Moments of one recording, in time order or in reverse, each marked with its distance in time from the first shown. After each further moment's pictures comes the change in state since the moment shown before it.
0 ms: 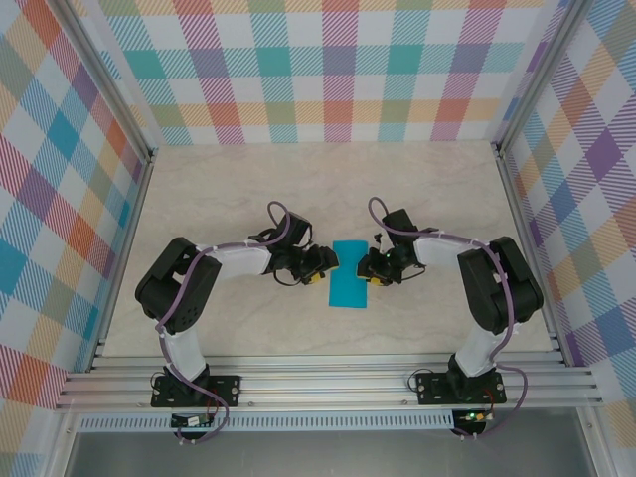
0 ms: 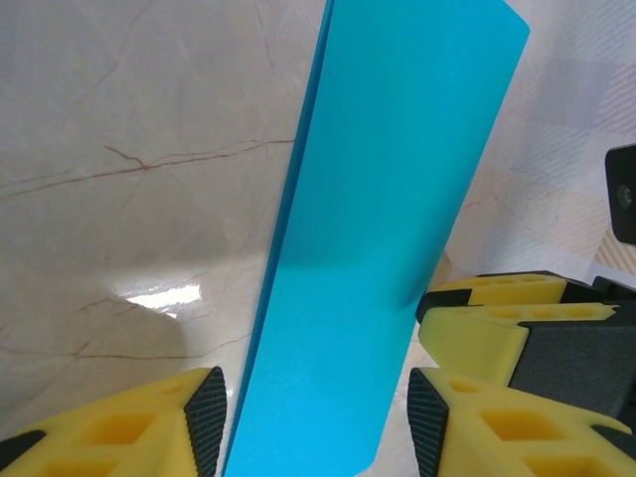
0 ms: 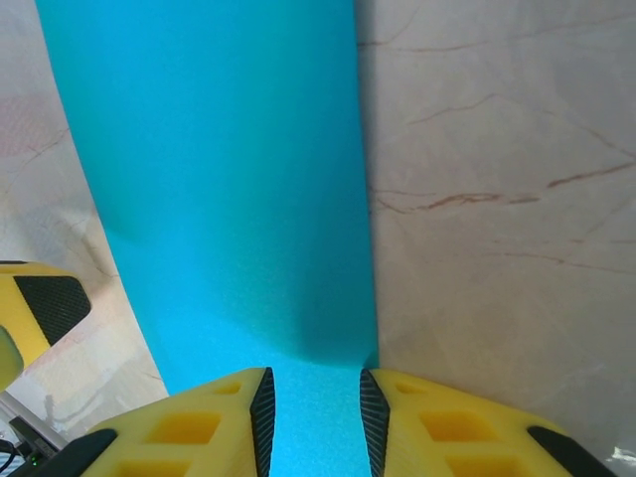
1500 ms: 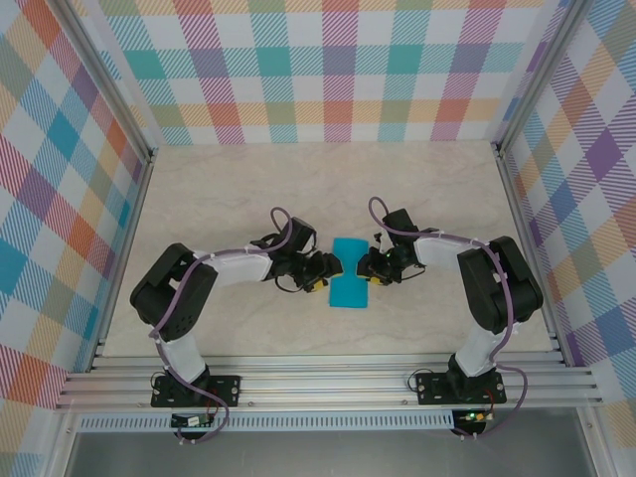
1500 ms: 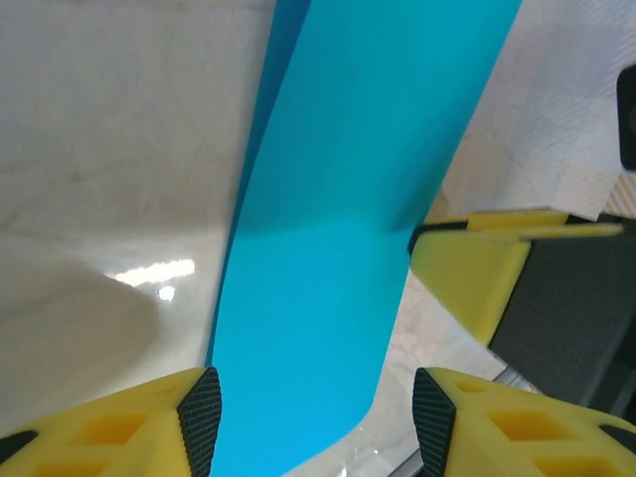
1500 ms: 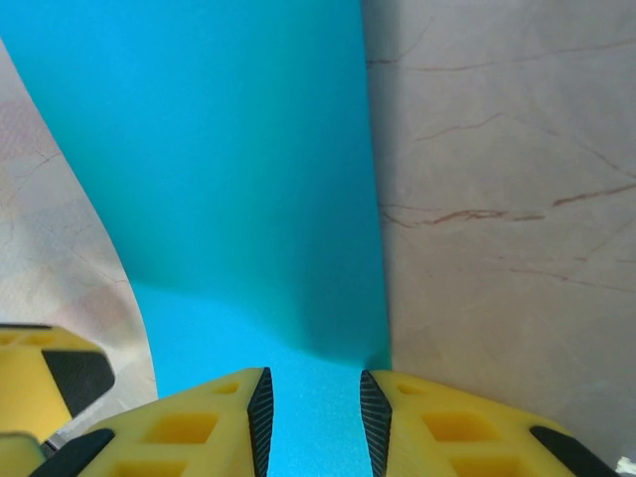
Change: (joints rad) left arm -0.058 -0.061 -0.048 -0.015 0.004 -0.058; right arm 0.000 0.008 0.001 0.016 -0.005 -0.004
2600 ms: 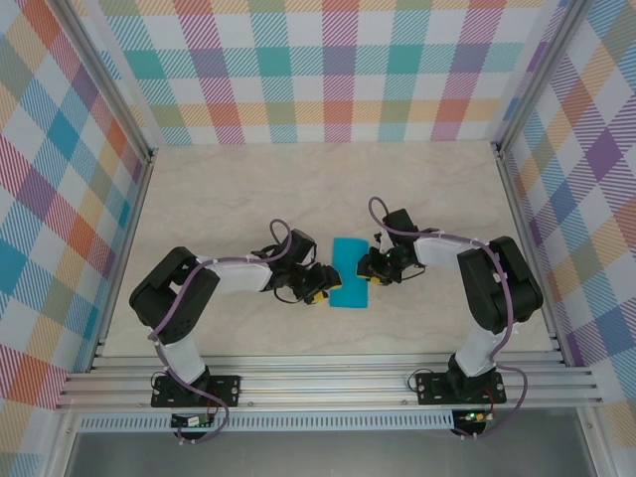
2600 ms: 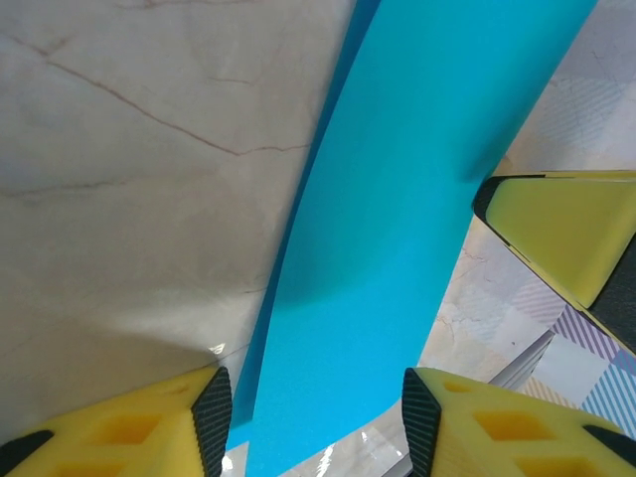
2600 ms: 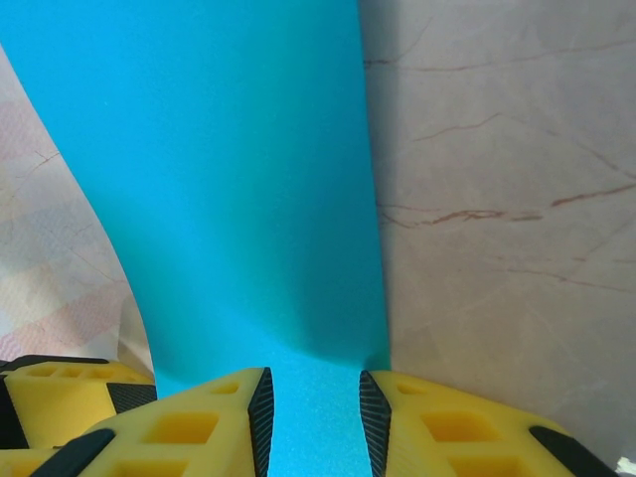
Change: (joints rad) left arm -0.034 -0.002 -0.079 0.063 0.006 -0.071; right arm 0.000 0.001 0.000 0.001 -0.001 0.000
